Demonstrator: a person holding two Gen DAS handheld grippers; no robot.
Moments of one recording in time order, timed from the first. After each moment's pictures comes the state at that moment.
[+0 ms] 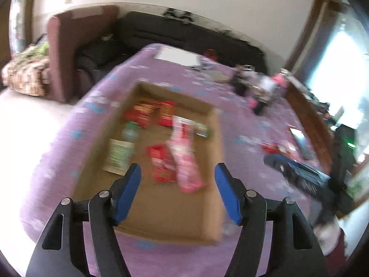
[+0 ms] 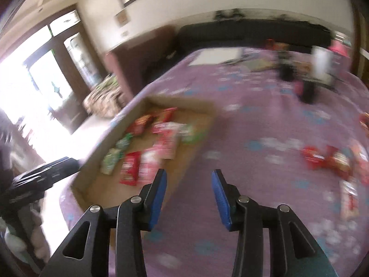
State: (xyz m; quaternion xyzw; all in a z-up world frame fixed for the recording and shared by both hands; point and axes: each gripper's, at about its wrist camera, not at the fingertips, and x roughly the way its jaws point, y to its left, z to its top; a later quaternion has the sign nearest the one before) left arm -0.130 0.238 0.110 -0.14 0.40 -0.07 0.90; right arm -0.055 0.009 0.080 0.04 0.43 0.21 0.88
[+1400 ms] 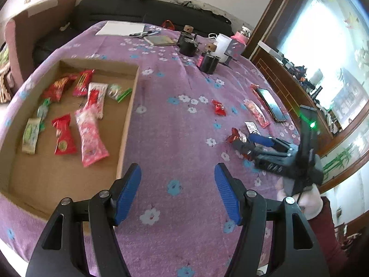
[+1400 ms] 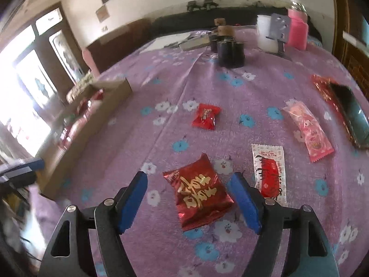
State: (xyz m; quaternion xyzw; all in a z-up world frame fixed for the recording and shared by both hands) left arm -0.124 0.117 0.090 -0.09 0.45 -0.15 0.87; right arm -0.046 -0.128 0.018 0.01 0.46 0.19 0.87
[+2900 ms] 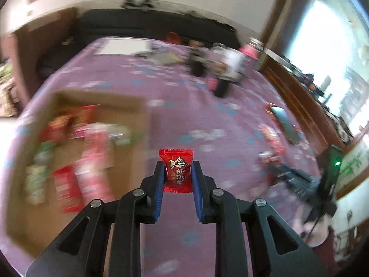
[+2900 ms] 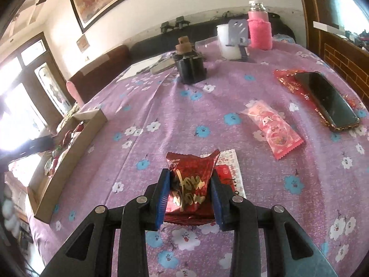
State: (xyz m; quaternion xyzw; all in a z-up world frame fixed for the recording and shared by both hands) left arm -0.067 0.140 0.094 -0.08 0.43 -0.11 0.89; right arm -0.046 -0.181 0.016 0.09 0.41 0.13 0.90
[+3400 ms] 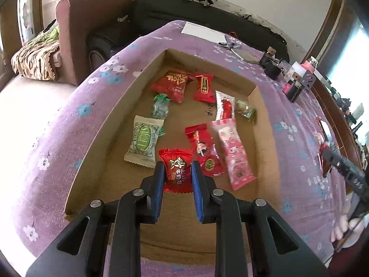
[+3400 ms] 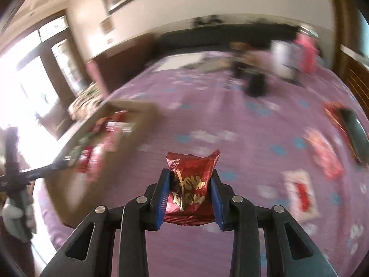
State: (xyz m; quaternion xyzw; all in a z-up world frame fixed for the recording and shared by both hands) left arm -0.092 0.268 0.039 -0.12 0.46 0.00 0.88; right arm -0.051 -0.055 0.065 0.02 0.41 0.20 0.89
